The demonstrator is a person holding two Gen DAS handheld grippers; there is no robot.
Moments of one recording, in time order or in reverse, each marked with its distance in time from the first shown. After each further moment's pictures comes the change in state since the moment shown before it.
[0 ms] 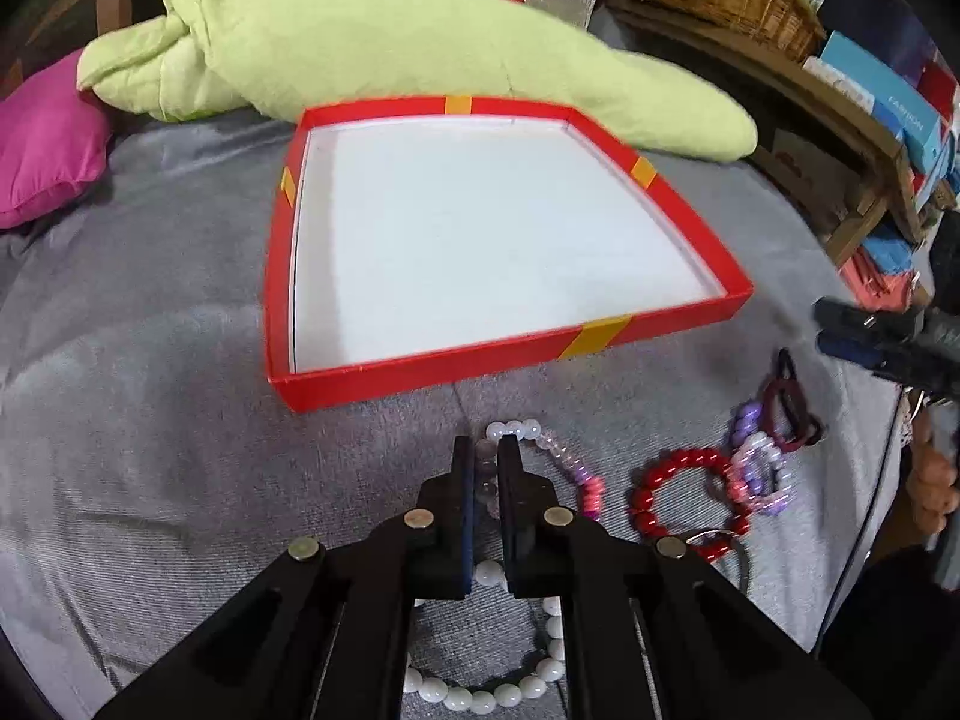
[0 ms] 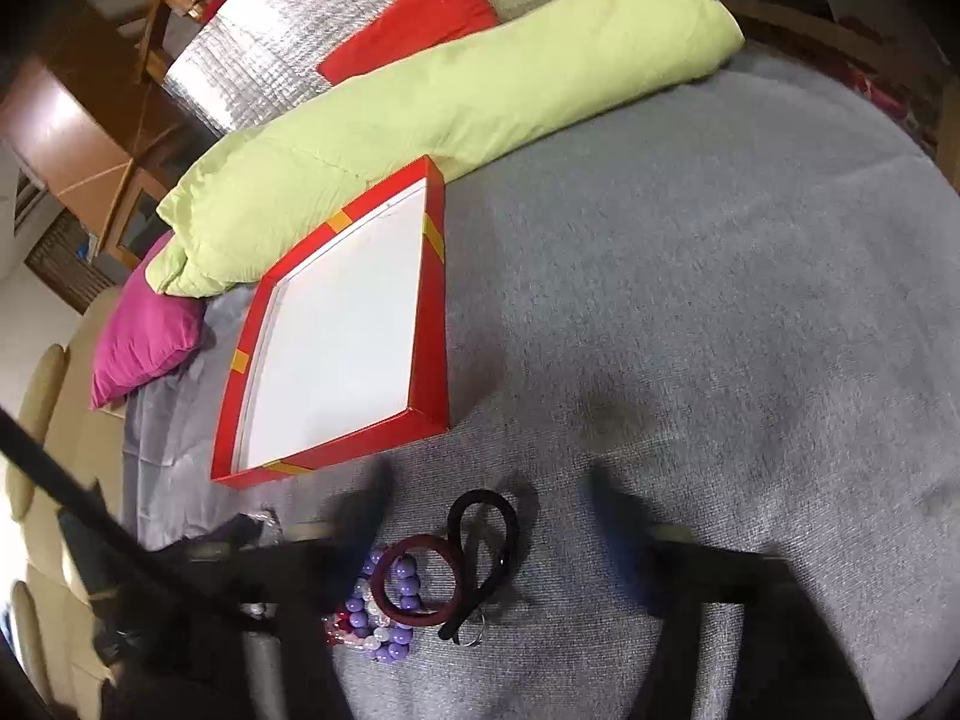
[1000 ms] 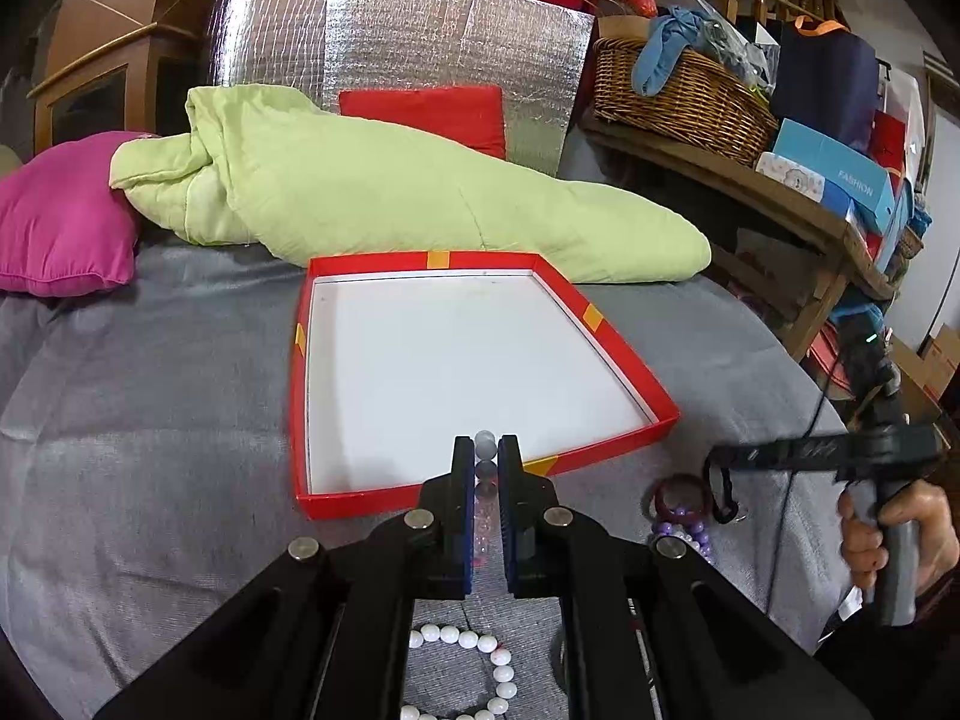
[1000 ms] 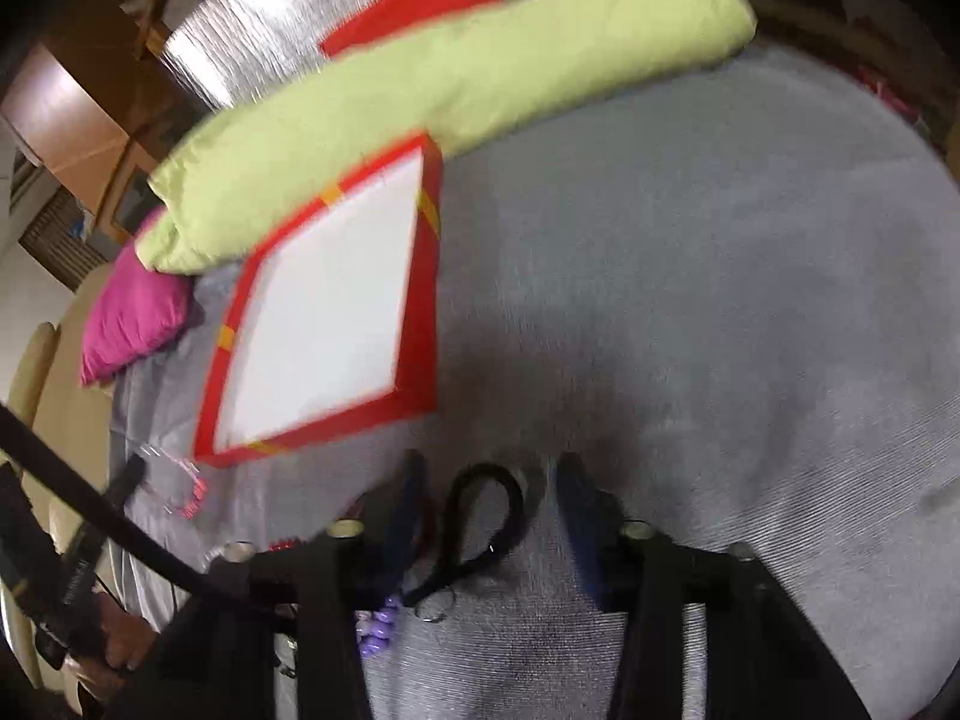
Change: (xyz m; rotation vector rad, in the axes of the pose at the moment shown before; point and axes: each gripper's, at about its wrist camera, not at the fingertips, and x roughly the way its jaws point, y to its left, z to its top) left arm -0.056 -0.014 0.008 0.011 -0.294 -0.024; right arm 0.028 0.002 0.001 -0.021 0.107 -0.009
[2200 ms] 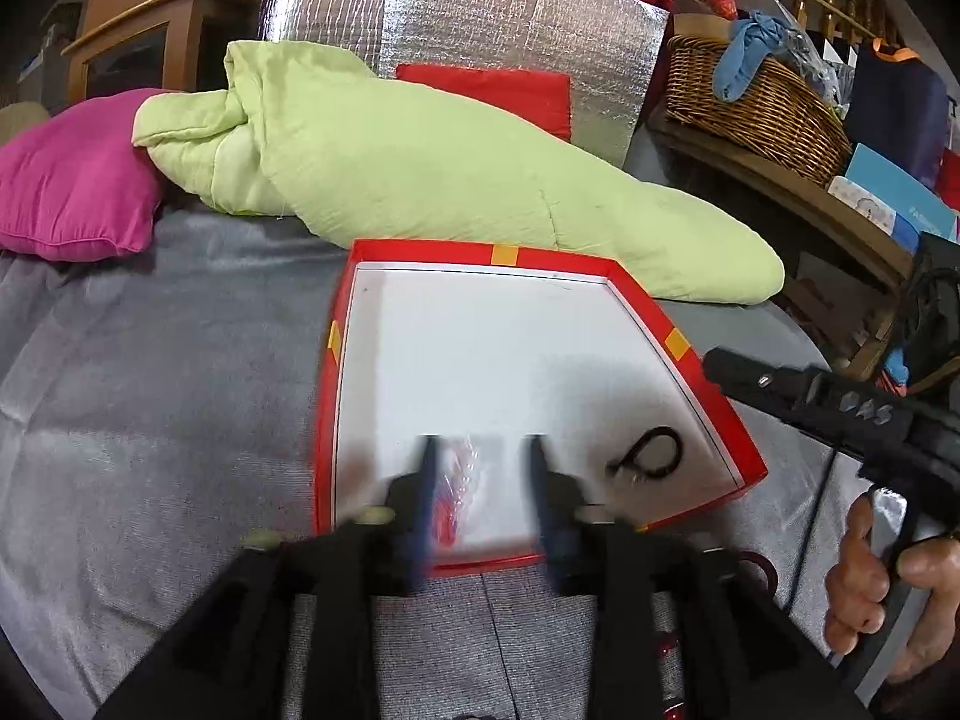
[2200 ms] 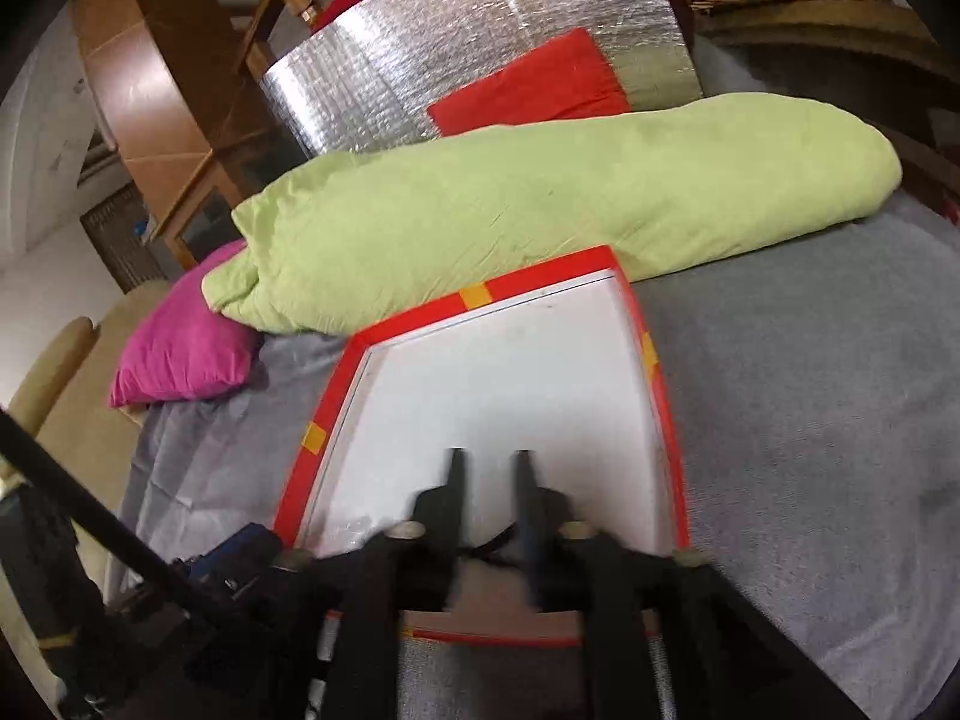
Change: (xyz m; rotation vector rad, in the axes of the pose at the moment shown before) left arm 0.049 0.029 0.018 -0.103 0.018 0.098; right arm 0.001 0.096 0.046 -0.077 -0.358 0.129
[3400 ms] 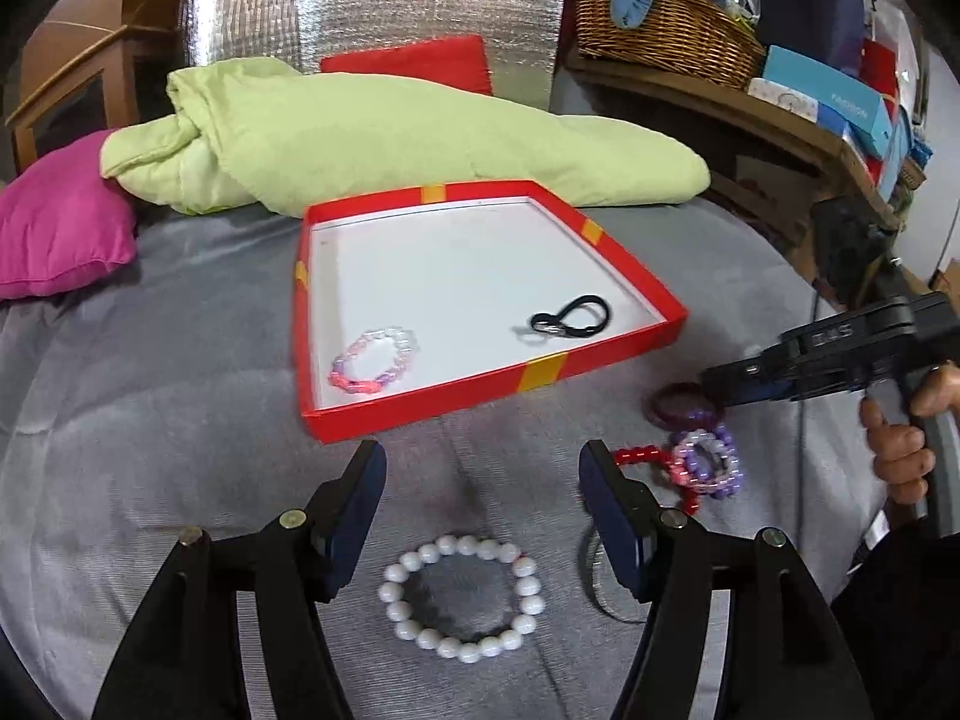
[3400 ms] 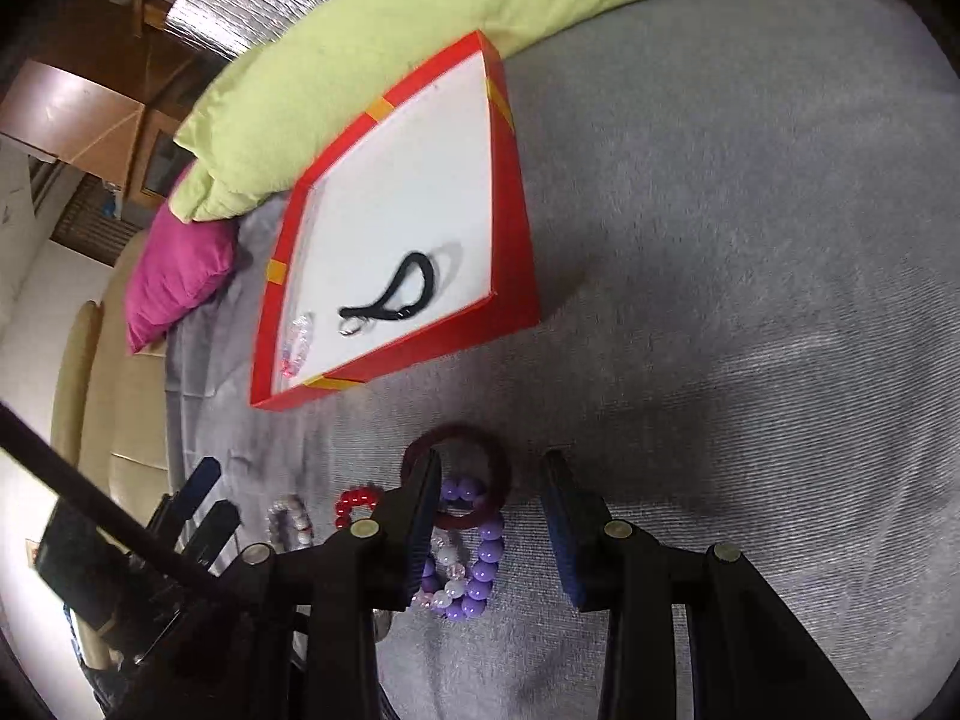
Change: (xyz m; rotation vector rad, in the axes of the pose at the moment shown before) left arm -0.053 -0.025 -0.052 0.203 0.096 -0.071; right arm -0.017 -0.073 -0.055 0.184 0.469 0.044
